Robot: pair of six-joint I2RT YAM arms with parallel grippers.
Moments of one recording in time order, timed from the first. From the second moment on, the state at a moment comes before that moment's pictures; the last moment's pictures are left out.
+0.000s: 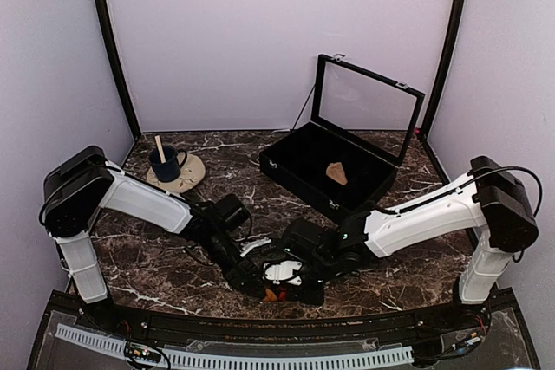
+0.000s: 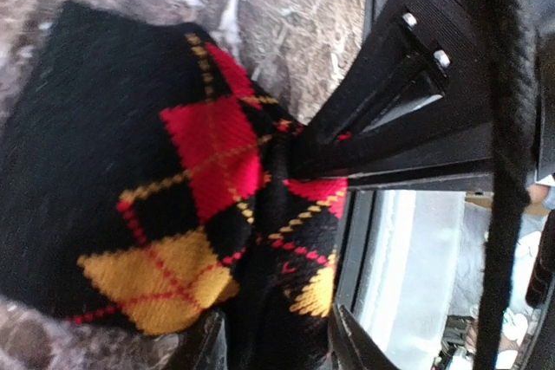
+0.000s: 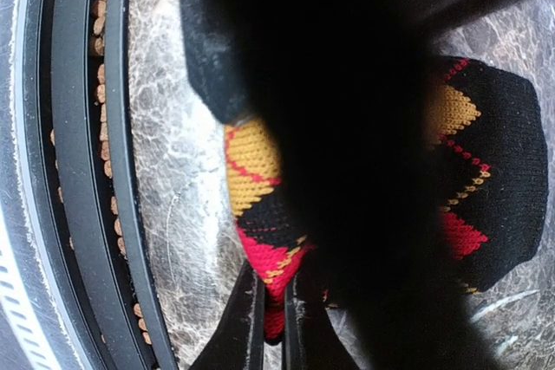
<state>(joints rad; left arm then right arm) -0.89 1.85 0.91 -0.31 0.87 -0.02 1.27 1.77 1.02 -0.39 -0.17 -0.21</state>
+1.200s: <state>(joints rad) -0.82 1.71 0.77 -0.17 0.67 -0.16 1.21 1.78 1.03 -0.40 -0.24 -0.17</state>
